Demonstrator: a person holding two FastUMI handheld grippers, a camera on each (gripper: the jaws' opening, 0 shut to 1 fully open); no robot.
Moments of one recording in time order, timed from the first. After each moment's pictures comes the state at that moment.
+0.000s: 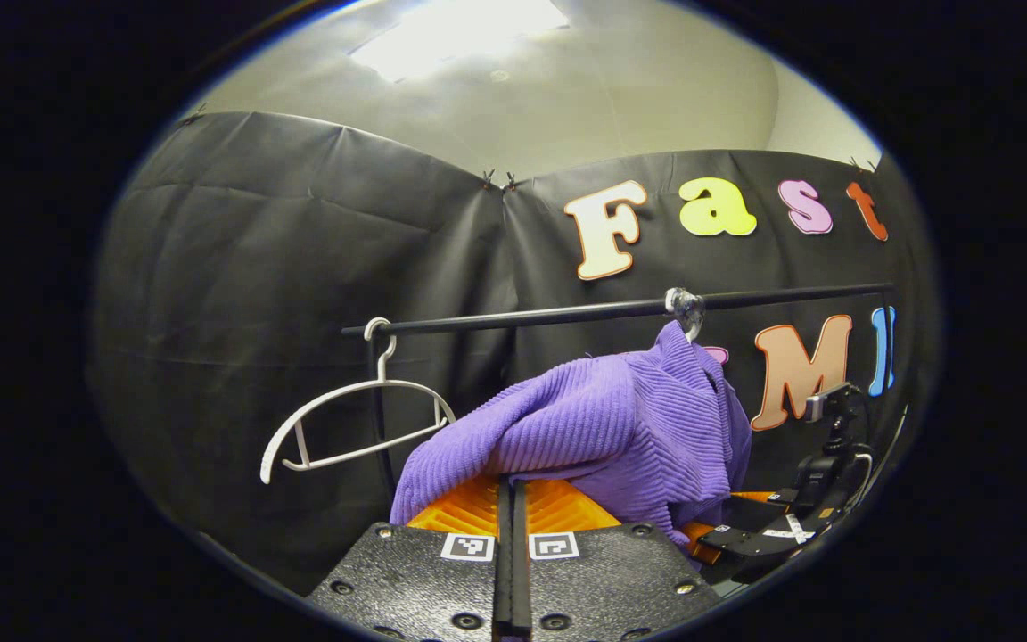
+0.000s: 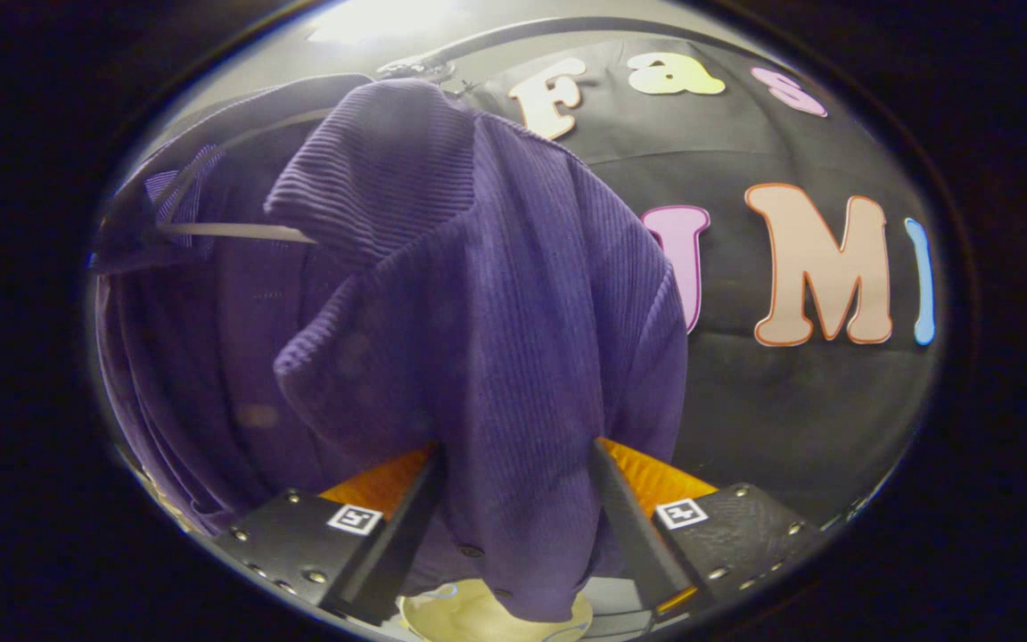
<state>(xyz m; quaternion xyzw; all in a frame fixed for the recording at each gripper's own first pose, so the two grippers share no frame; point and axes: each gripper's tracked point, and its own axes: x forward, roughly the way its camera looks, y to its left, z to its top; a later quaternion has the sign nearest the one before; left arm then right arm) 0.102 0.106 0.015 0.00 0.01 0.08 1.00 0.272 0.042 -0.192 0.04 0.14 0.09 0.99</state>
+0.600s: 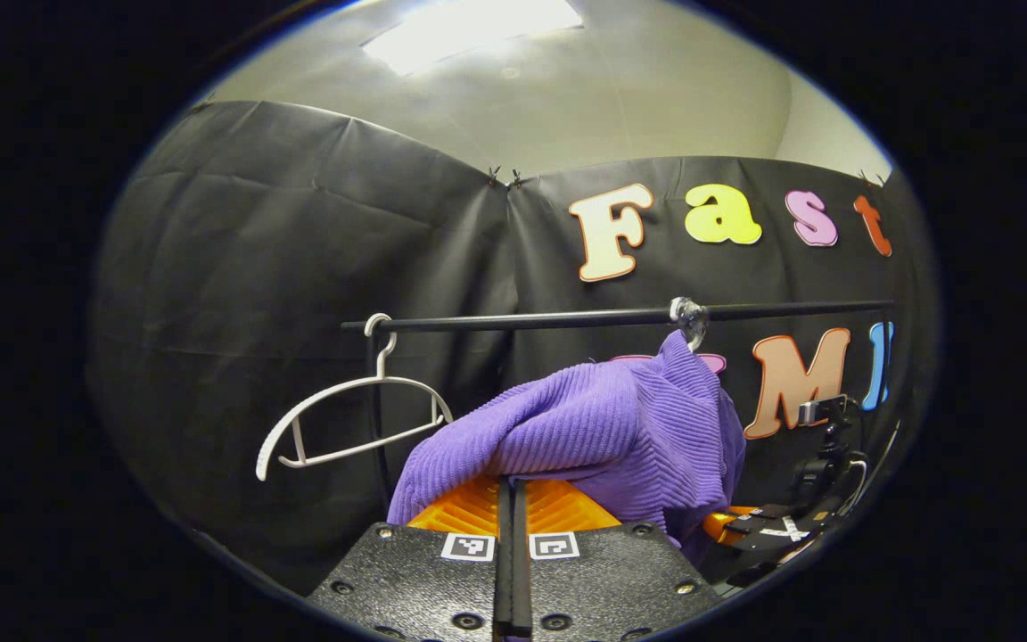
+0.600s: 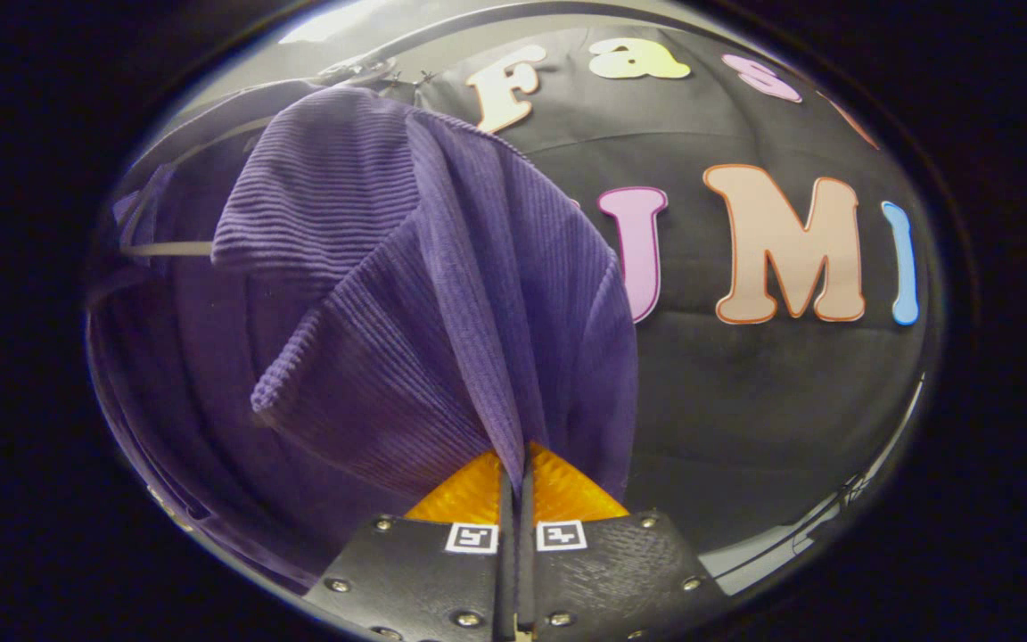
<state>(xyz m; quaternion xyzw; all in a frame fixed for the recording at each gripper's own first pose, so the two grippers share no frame) 0.102 0.103 0.018 -0.03 0.01 0.06 1.00 0.272 0.011 -0.196 0.06 0.17 0.03 0.98</state>
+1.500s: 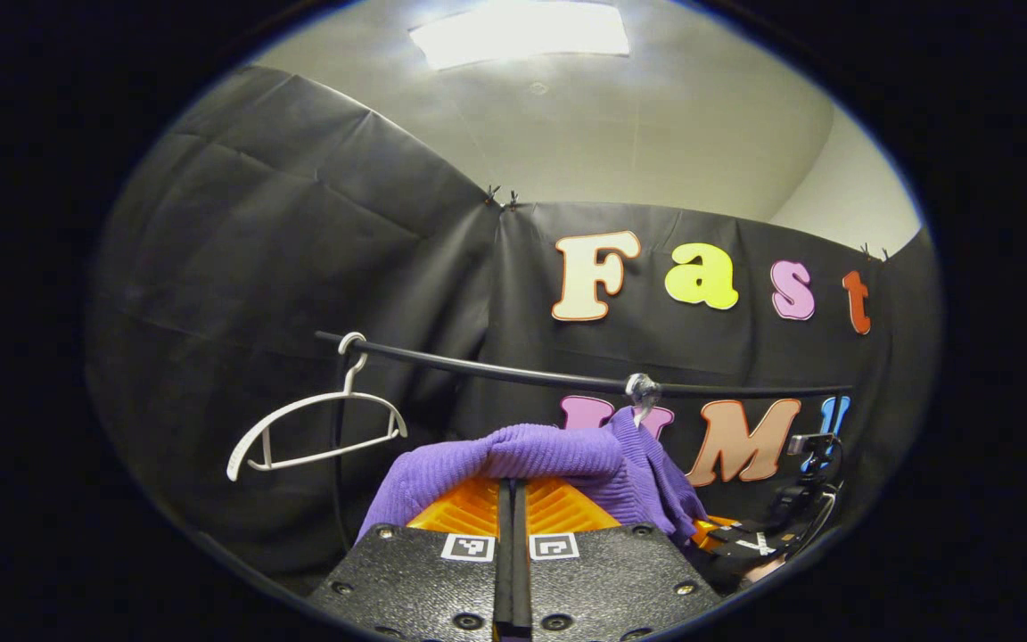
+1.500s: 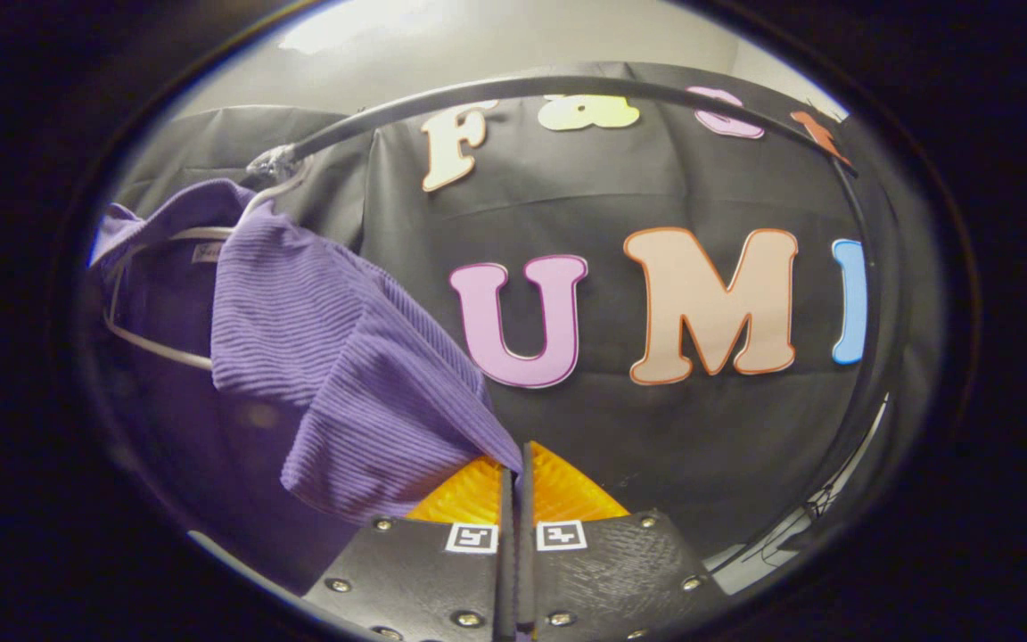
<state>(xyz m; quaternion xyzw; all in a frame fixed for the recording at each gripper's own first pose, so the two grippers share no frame) 0.092 0.084 0.076 -0.12 -0.02 0.00 0.99 0.260 -0.070 -0.107 0.03 0.09 -0.05 0.99</state>
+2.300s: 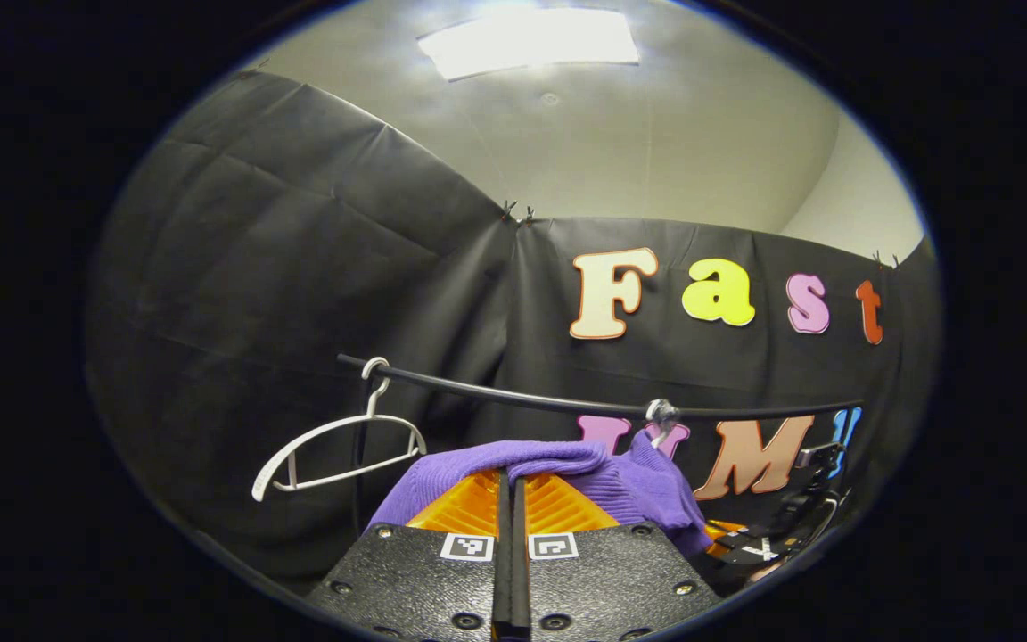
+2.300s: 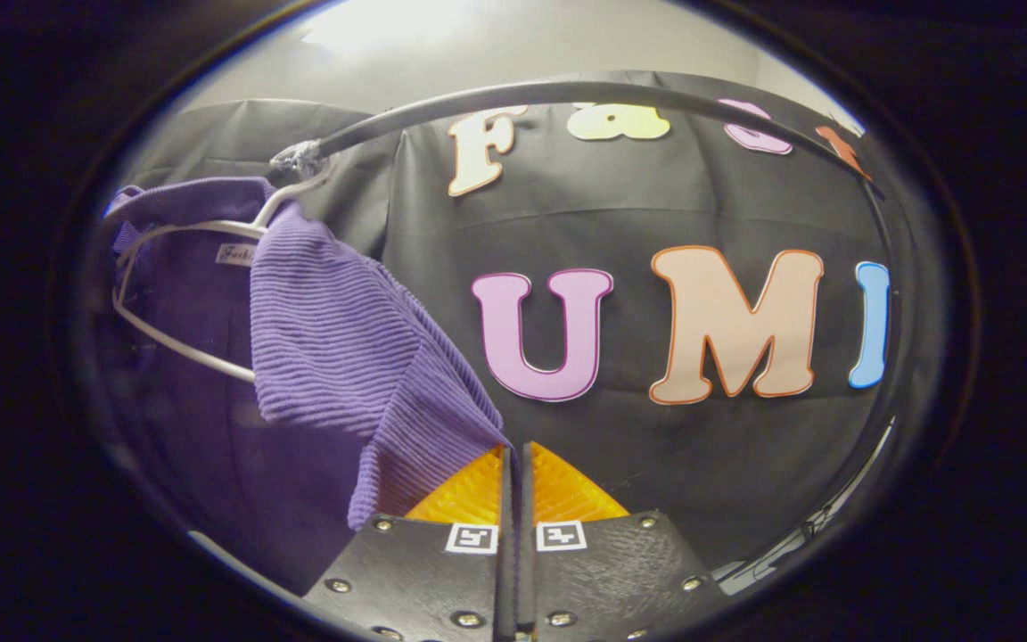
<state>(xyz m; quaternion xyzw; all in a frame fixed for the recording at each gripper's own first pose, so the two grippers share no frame) 0.096 0.119 0.087 -0.10 -0.04 0.05 0.99 0.275 -0.055 -0.109 0.00 0.08 -0.02 1.00</state>
